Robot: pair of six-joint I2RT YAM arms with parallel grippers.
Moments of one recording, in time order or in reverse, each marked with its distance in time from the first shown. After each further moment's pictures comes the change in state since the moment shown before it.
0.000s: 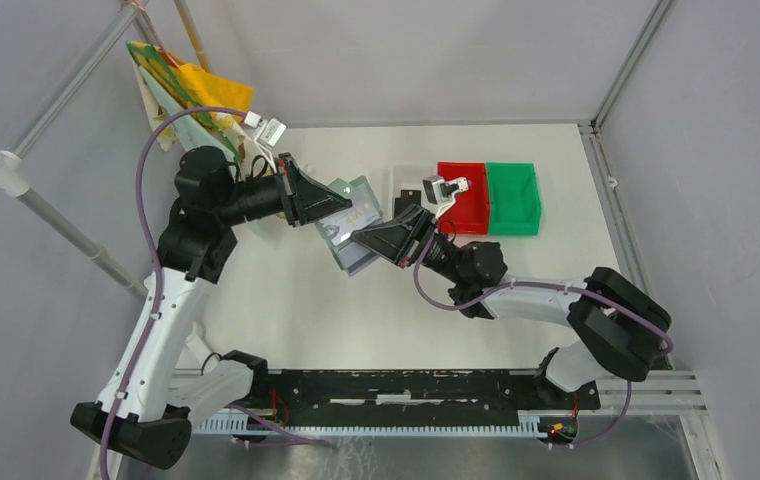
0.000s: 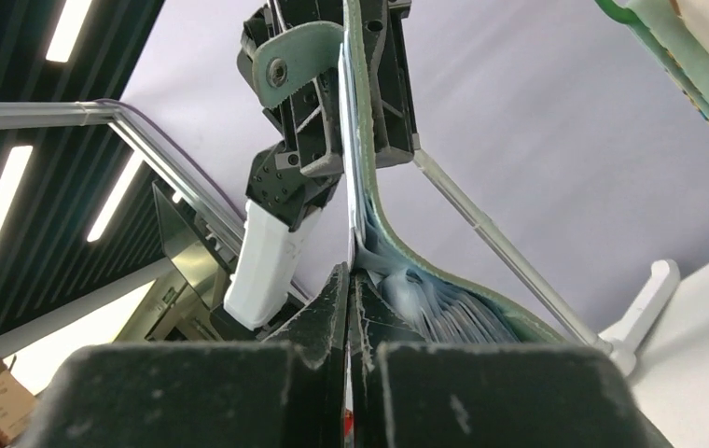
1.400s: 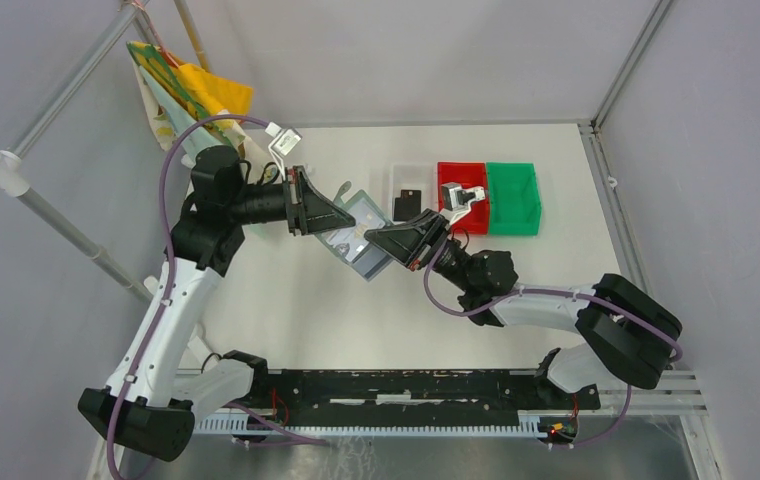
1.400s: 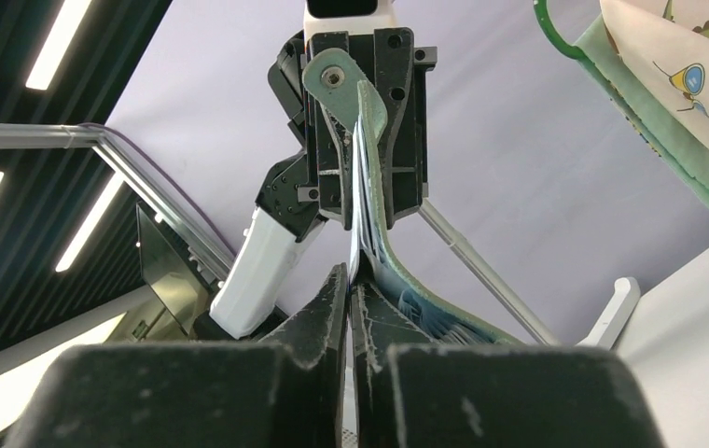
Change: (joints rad) left arm 0.019 0.047 -0.055 -0.044 0.193 0.017; right arm -0.002 -0.064 -0.109 0.030 0.082 -0.043
